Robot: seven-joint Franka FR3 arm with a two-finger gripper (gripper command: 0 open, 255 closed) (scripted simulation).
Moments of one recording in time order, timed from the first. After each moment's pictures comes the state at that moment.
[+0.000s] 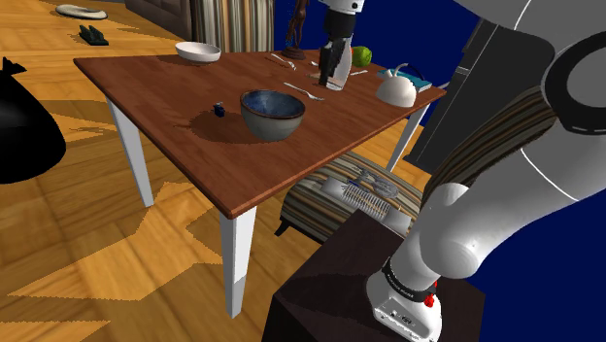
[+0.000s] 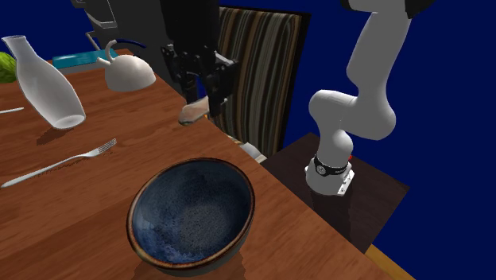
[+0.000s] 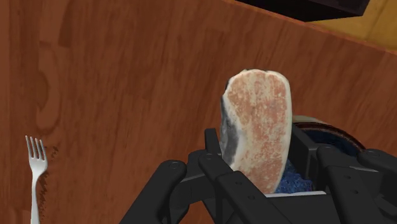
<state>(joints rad) 0.15 -0.31 -0.25 -1.84 -0.12 1.55 -0.39</state>
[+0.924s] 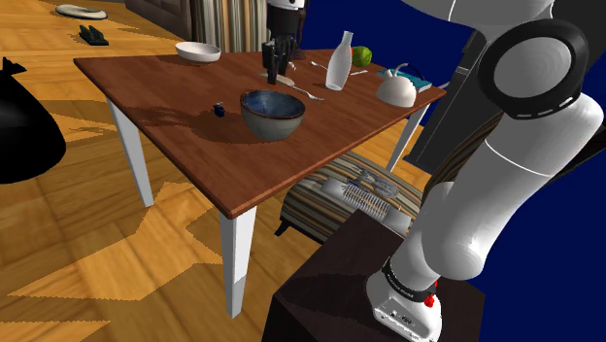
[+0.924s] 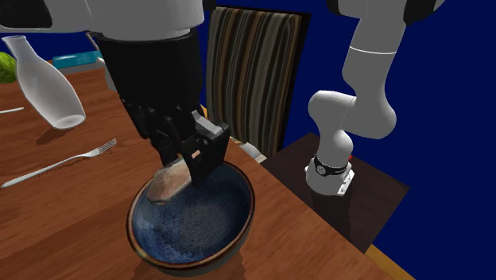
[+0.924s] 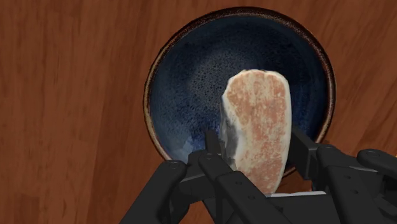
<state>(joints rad) 0.23 -0.04 -0.16 -1.61 -0.05 1.57 -0.23</state>
